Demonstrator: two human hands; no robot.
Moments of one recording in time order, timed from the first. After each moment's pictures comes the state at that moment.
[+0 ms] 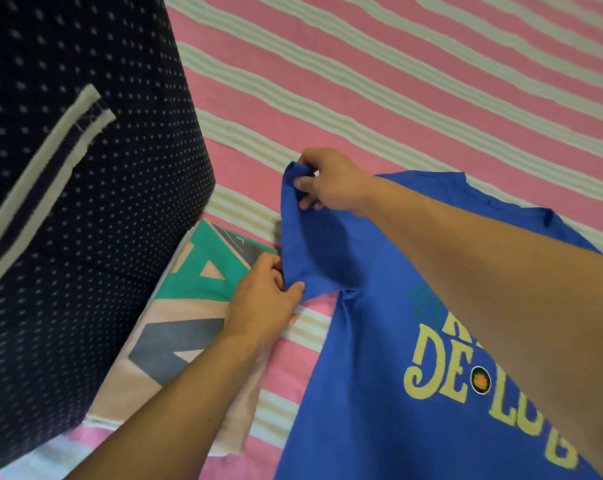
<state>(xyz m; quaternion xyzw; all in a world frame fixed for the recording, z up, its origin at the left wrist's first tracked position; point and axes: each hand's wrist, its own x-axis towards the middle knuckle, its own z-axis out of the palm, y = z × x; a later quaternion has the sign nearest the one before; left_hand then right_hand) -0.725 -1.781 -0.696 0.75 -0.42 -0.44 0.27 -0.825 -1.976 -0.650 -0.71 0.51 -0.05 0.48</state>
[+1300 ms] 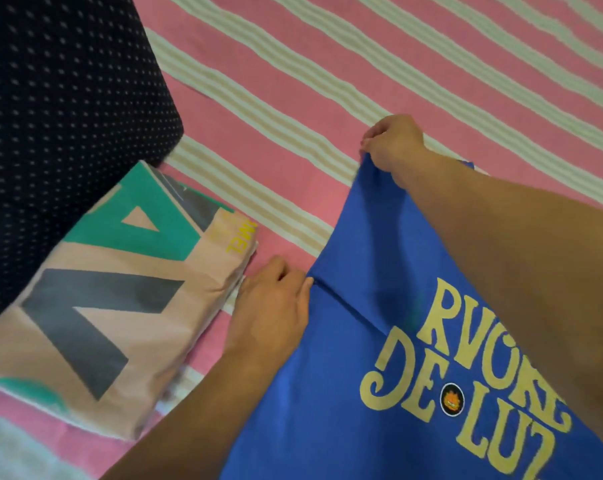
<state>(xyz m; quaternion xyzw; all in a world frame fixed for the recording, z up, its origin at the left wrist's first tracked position) -0.822 -1.760 -0.746 0.74 -0.60 -0.15 0.27 -0.925 -2.047 -0.700 -0.63 0.69 -0.09 0.34</state>
